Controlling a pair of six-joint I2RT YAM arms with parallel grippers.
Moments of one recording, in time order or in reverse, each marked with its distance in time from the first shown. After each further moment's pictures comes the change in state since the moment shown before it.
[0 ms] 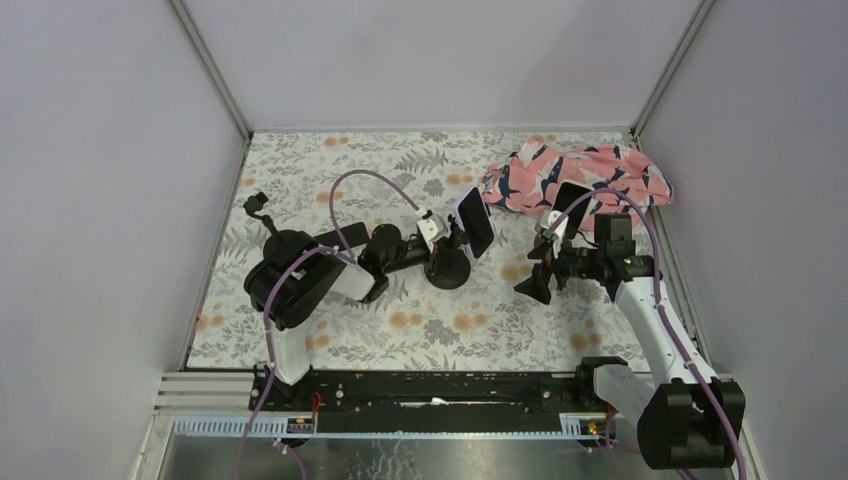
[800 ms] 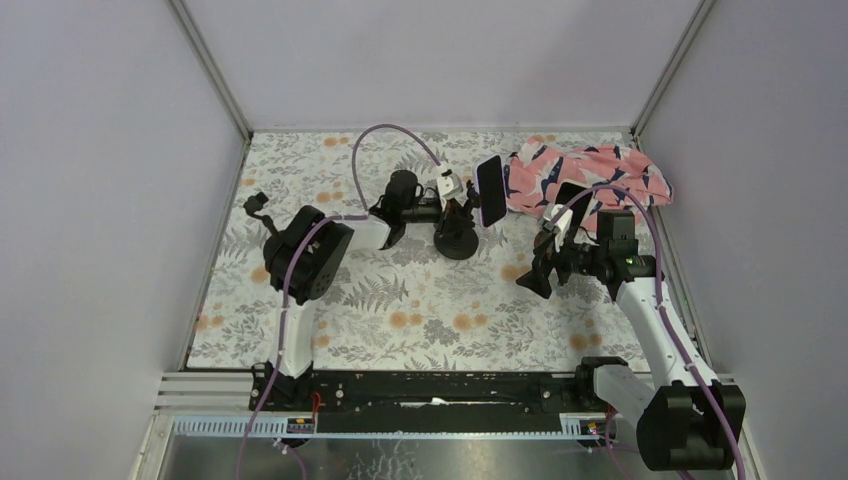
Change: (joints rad) left arm 0.126 0.164 0.513 -0.505 0.357 0.104; right arm -0.008 -0.008 0.012 0.036 0.070 0.095
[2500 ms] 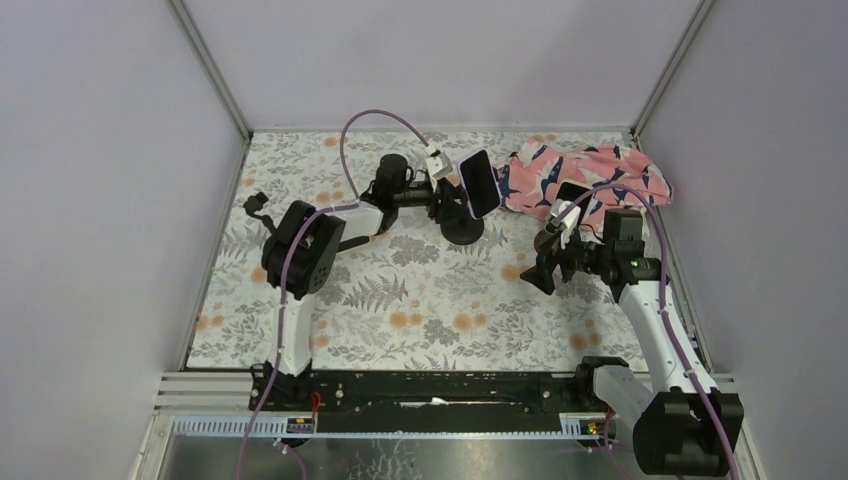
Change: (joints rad) left arm 0.085 0.066 0.153 -0.066 0.046 -0.056; right arm -0.038 -0.026 0.000 0.023 0.018 0.036
